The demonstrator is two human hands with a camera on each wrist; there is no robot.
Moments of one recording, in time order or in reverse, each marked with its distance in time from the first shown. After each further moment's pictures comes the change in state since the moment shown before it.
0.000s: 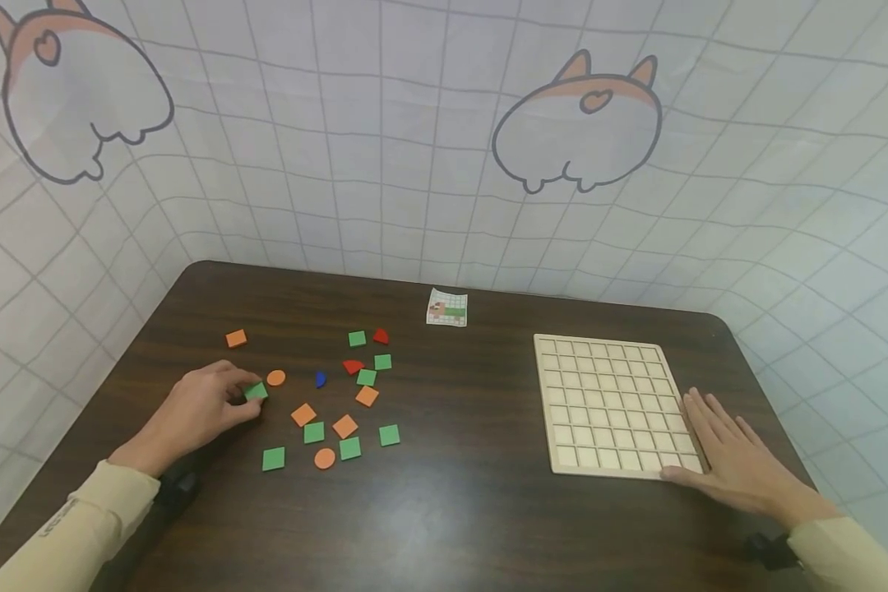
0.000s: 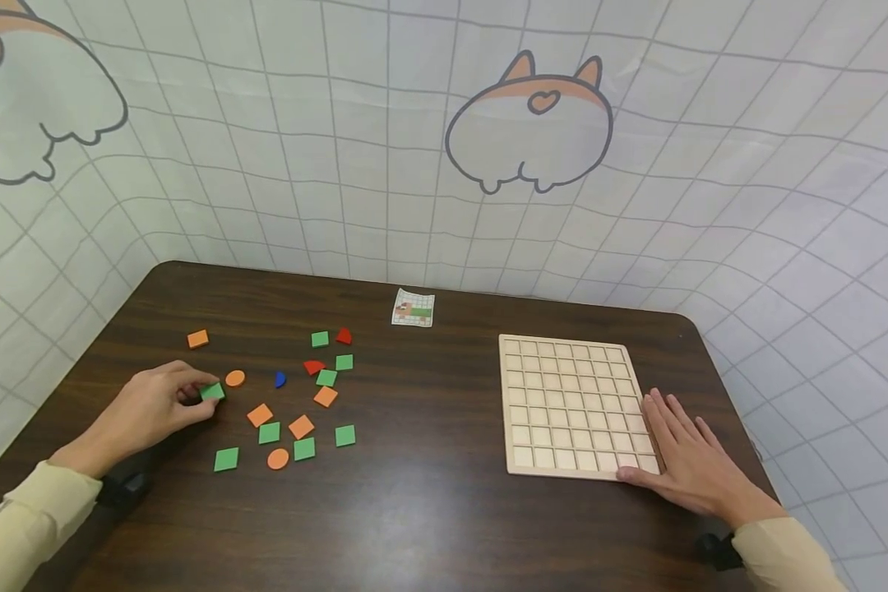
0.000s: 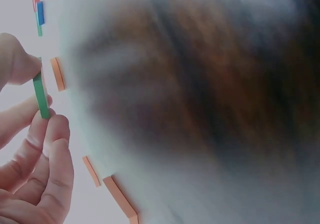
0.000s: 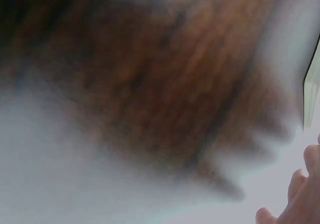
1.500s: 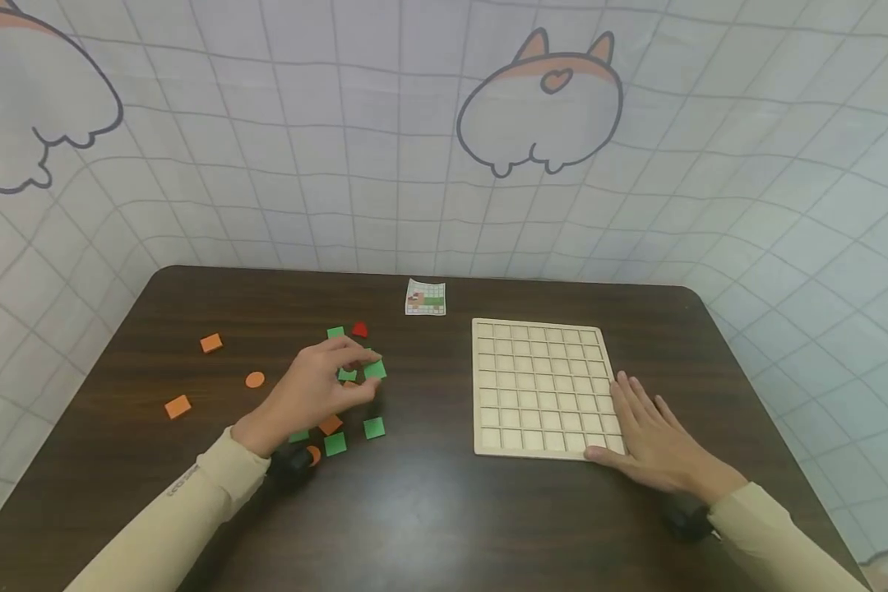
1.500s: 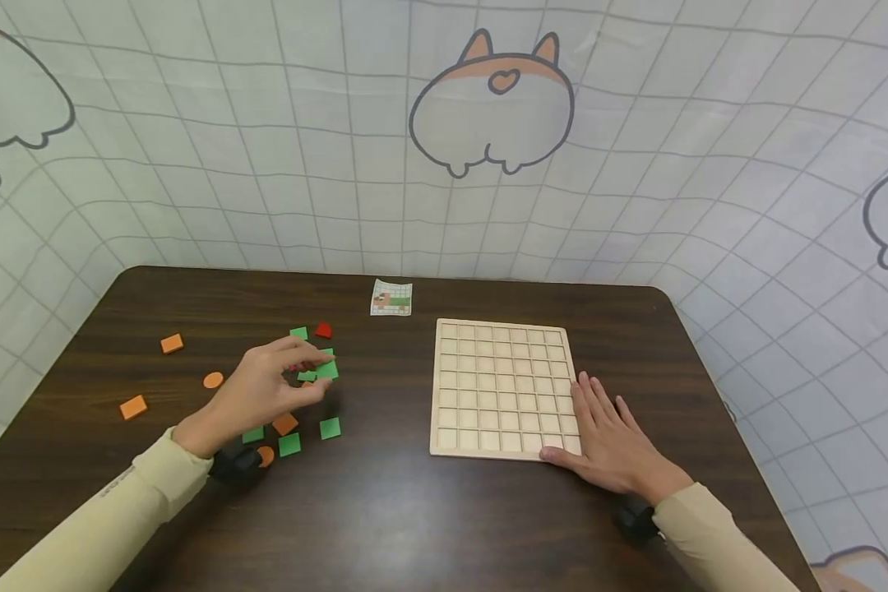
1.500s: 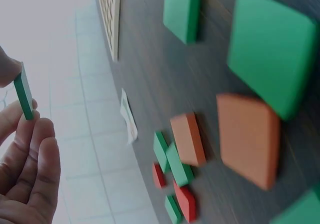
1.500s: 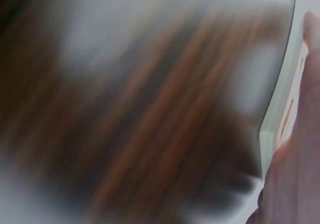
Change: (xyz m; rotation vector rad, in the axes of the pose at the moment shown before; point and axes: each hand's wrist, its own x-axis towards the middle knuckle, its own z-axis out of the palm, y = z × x) left_hand 0.055 0.141 0.038 -0.299 0.076 0.350; right_hand 0.013 -0.077 0.012 0.075 -0.044 0.007
